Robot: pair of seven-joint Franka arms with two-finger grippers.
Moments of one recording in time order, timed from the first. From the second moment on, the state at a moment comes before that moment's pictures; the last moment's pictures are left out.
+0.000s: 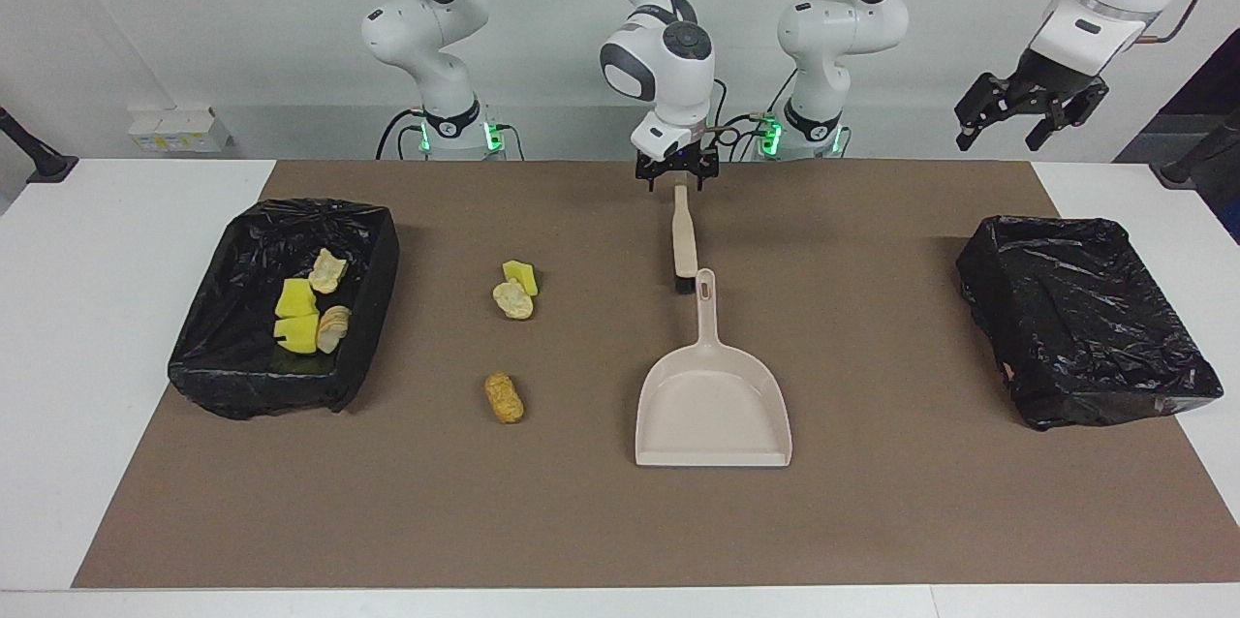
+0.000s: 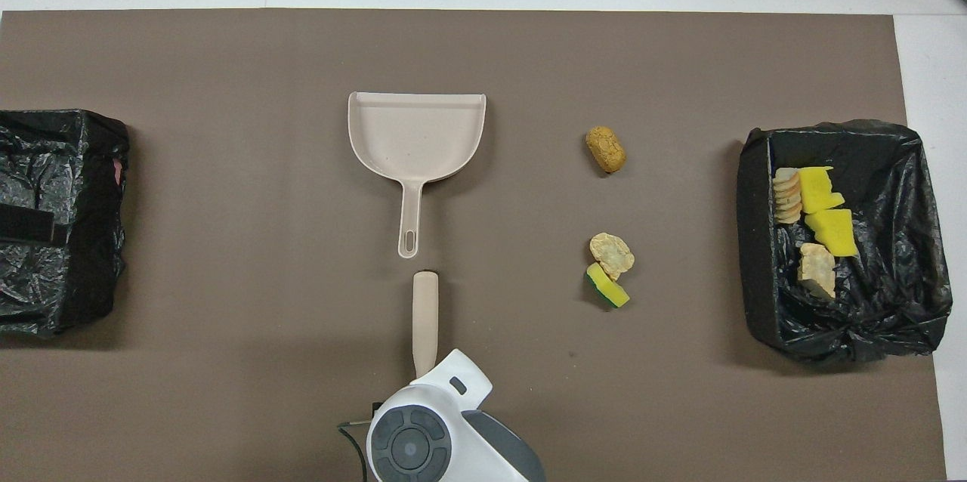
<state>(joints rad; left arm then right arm) 0.07 -0.14 -0.06 -1.65 -0.03 1.49 0.05 0.69 0.16 0.29 -2.13 0.08 2.26 0.95</state>
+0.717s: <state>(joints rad) 0.07 -0.14 -0.06 -1.65 -0.03 1.51 0.05 0.69 0.16 0.29 -2.09 0.08 2.26 0.95</state>
